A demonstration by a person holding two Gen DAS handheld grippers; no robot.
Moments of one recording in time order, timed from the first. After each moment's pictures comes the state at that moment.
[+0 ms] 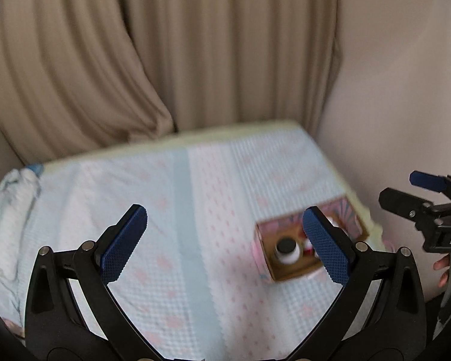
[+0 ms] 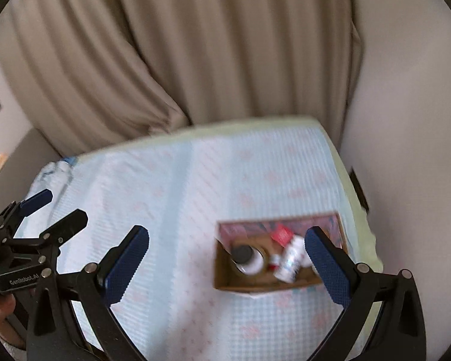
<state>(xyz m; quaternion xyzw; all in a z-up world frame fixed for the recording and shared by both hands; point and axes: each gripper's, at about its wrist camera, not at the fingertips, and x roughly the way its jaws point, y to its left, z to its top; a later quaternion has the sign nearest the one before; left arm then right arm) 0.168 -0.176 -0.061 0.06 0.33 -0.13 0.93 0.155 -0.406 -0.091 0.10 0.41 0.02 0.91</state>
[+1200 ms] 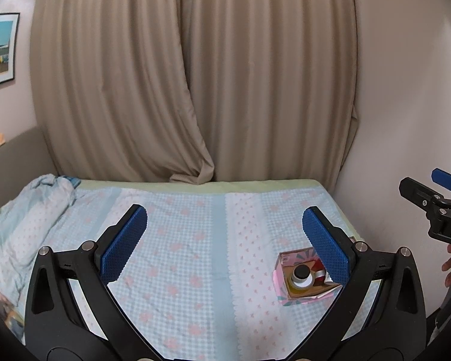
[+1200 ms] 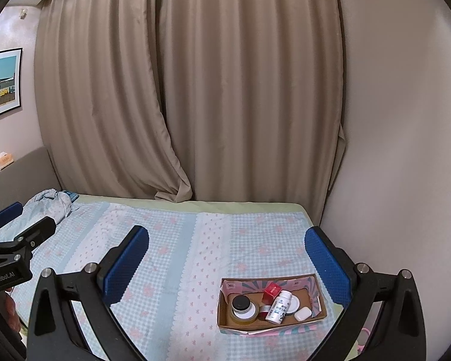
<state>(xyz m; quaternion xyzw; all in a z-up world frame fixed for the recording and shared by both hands) 0.056 -0.093 -0.005 0.01 0.22 -0.06 0.97 0.053 -0.333 -0.006 0.02 0.24 -0.02 0.97</state>
